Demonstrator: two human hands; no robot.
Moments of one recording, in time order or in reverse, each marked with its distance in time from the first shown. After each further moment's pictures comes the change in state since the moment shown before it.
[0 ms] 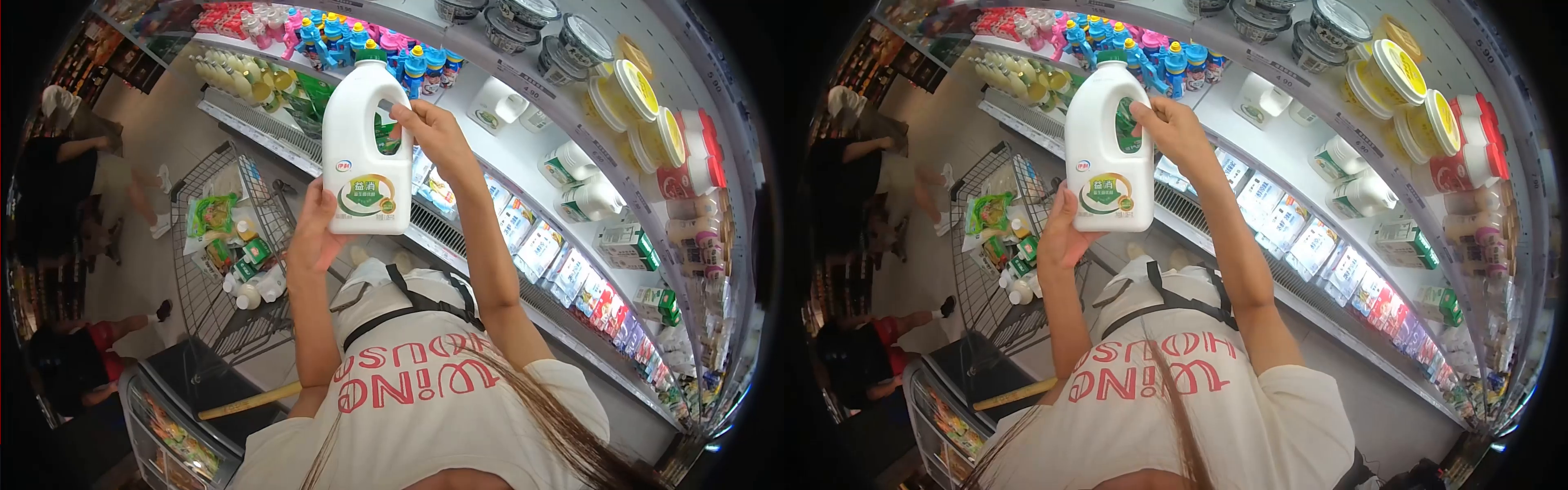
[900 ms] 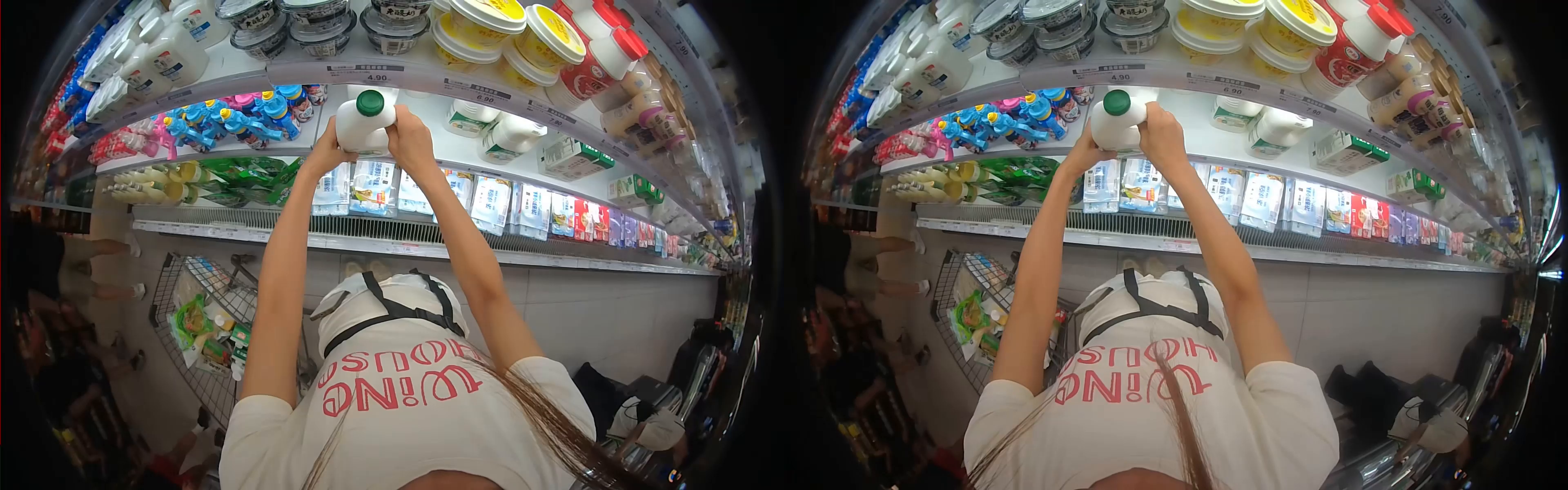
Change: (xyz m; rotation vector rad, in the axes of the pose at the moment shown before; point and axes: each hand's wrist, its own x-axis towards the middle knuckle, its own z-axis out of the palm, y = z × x) left_hand 0.284 -0.128 0.076 0.870 -0.641 0.053; right_hand -0.016 0.104 -0.147 -0.811 0.791 -0.284
